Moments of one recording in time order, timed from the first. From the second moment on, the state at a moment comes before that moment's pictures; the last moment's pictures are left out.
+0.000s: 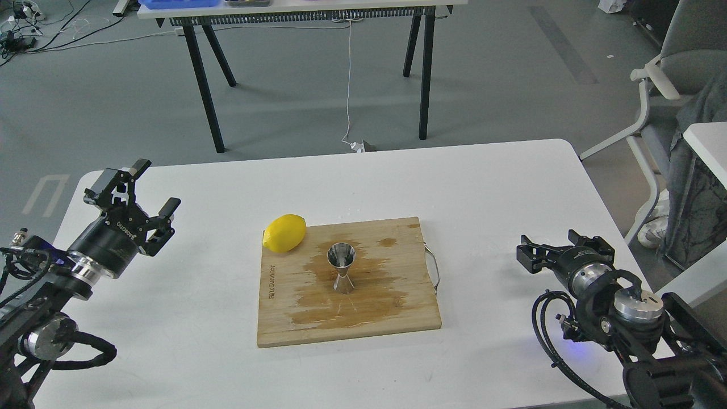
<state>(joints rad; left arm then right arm) -0.37 0.45 -0.92 -0.81 0.60 -0.48 -0.49 0.10 -0.26 1.30 1.19 0.56 -0.22 0.08</state>
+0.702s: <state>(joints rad) -0.37 0.45 -0.92 -0.81 0.60 -0.49 -0.49 0.30 -0.50 1.15 1.24 0.29 0.19 -0.01</state>
